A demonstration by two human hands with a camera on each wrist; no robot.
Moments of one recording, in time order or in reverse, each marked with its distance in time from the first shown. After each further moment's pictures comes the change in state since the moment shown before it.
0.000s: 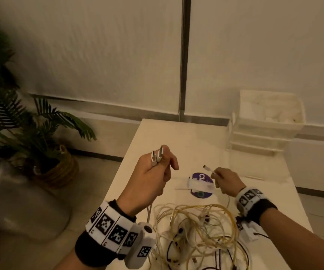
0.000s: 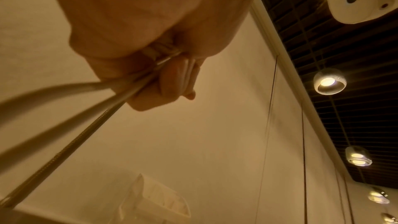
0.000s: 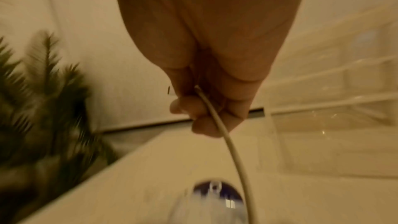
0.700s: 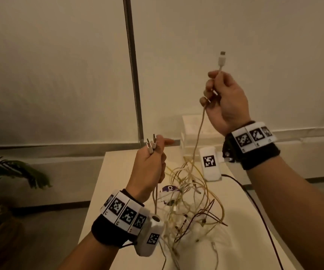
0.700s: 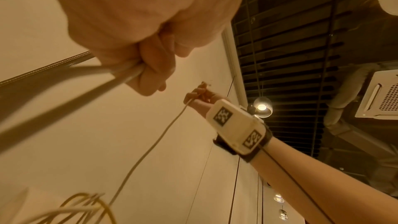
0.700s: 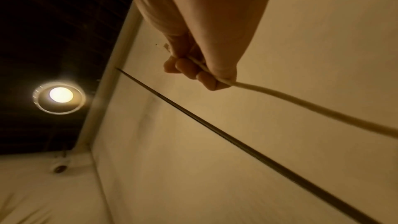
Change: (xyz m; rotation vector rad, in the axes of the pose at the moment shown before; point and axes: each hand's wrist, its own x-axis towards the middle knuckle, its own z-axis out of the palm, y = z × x) left_hand -0.037 0.057 0.024 -0.246 -0.159 0.166; right_hand -0.220 -0.208 -0.169 1.352 0.529 -0.758
